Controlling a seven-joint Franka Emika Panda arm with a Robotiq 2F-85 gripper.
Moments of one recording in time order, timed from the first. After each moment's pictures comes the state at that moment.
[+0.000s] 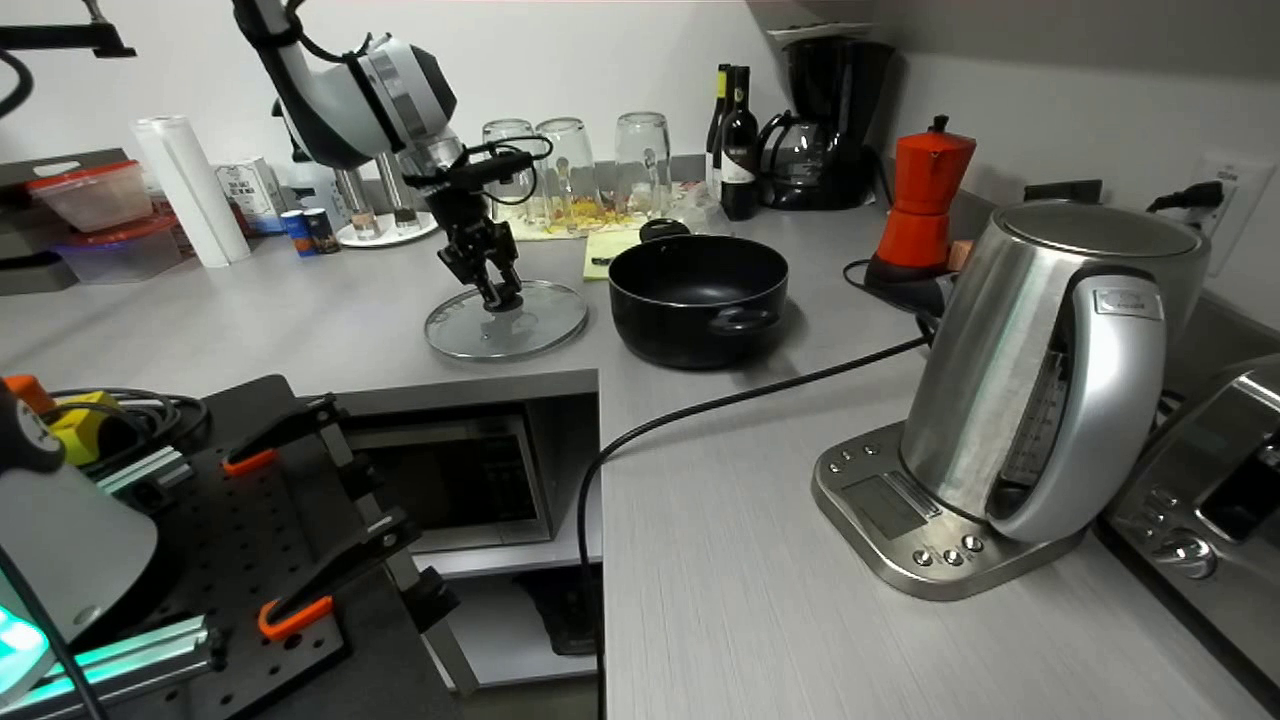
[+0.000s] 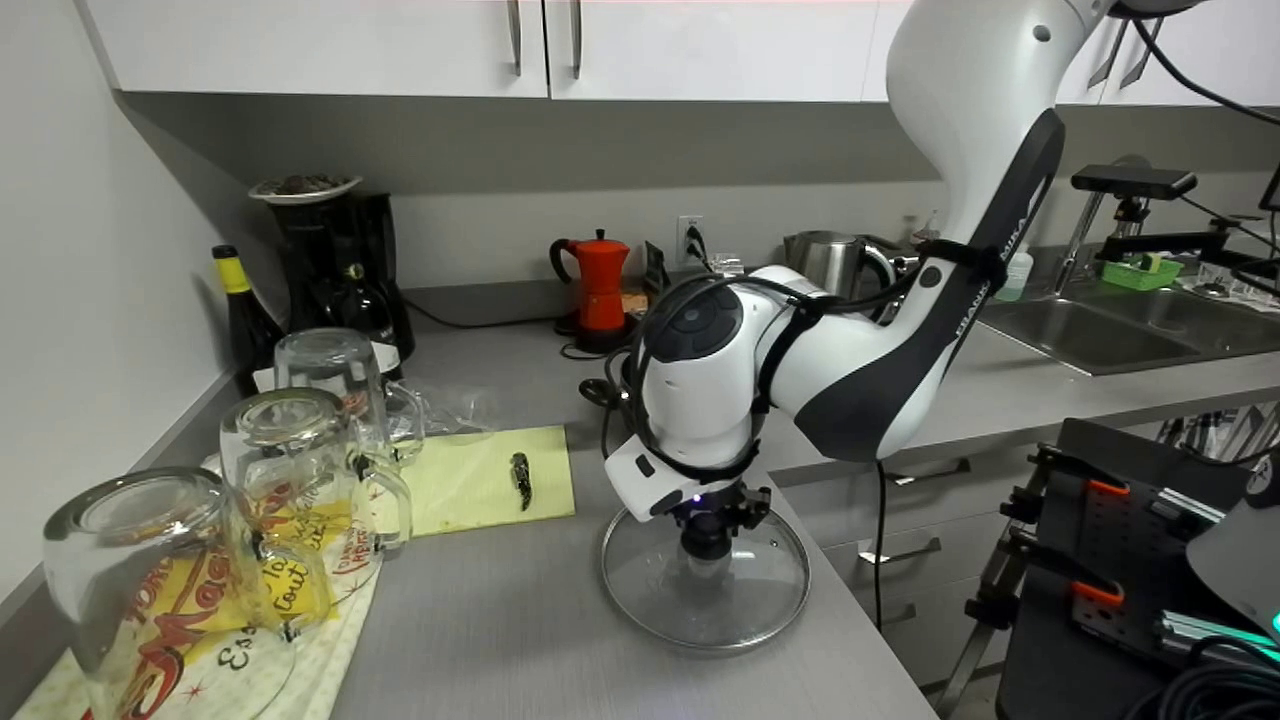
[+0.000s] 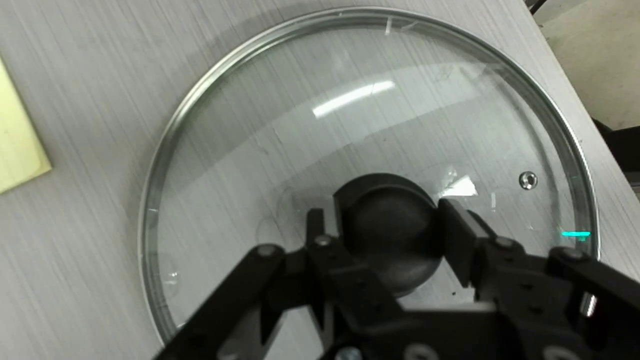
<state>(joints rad) 0.31 0.64 0.30 -2.01 -0.89 2.36 -0.73</state>
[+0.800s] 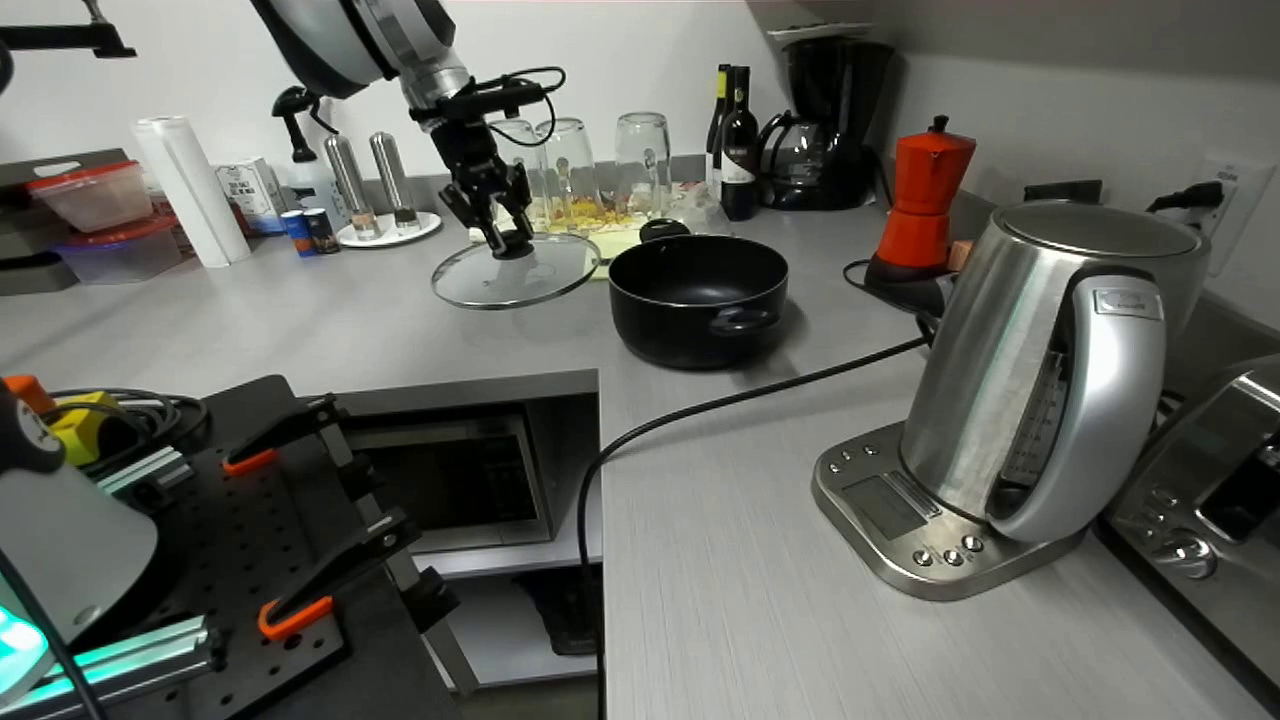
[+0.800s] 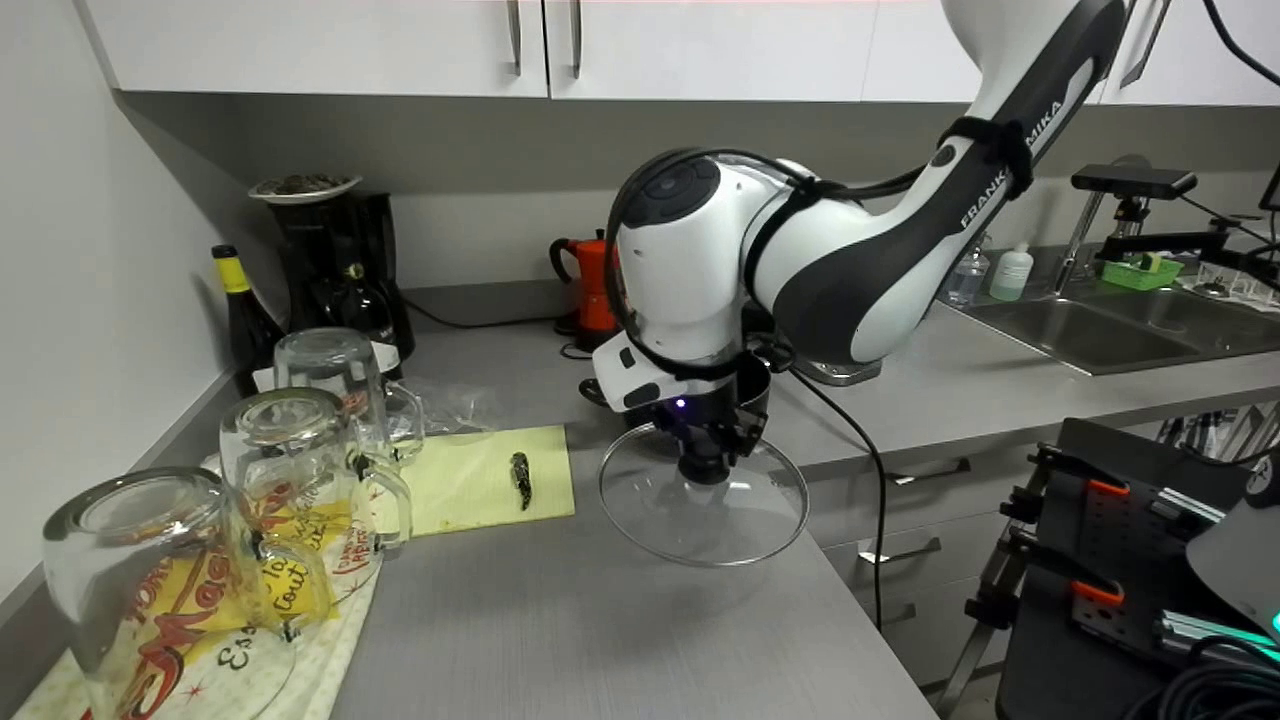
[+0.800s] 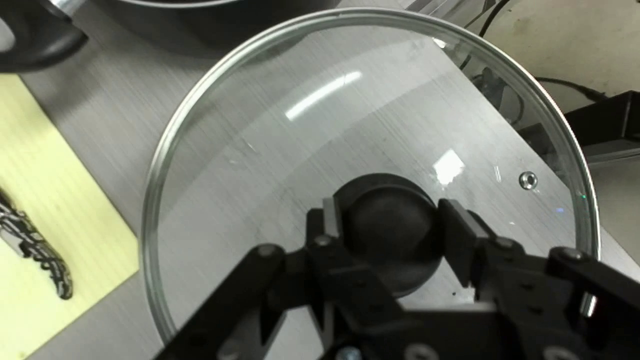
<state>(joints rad) 0.28 0.48 0.30 -2.01 -0.73 2.23 -0.71</state>
